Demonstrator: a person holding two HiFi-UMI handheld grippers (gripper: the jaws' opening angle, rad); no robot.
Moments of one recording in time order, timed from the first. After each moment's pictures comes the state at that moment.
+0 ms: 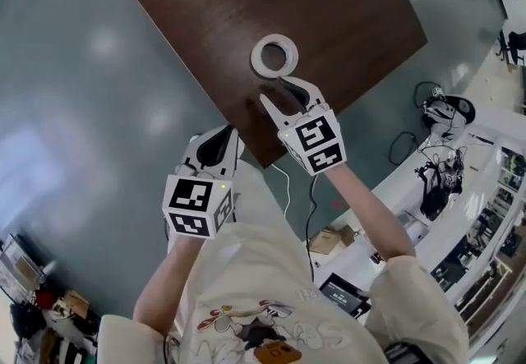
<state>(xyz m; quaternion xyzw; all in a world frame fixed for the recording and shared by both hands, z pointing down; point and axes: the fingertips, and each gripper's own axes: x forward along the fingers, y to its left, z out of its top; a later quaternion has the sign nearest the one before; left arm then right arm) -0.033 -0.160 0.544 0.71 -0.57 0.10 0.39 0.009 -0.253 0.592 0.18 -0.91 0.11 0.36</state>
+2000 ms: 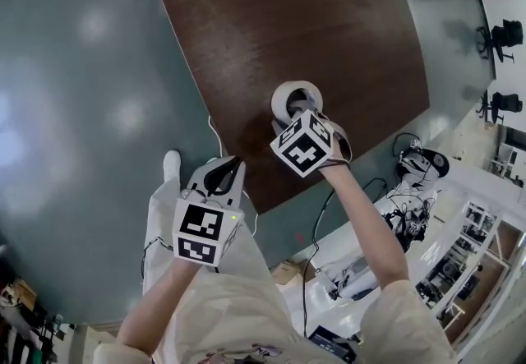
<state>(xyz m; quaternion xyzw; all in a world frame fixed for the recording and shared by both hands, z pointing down) -0.064 -0.165 0.608 0.70 -0.57 0.07 0.43 -0.021 -0.275 0.705 0.01 -0.76 0.00 0.65</state>
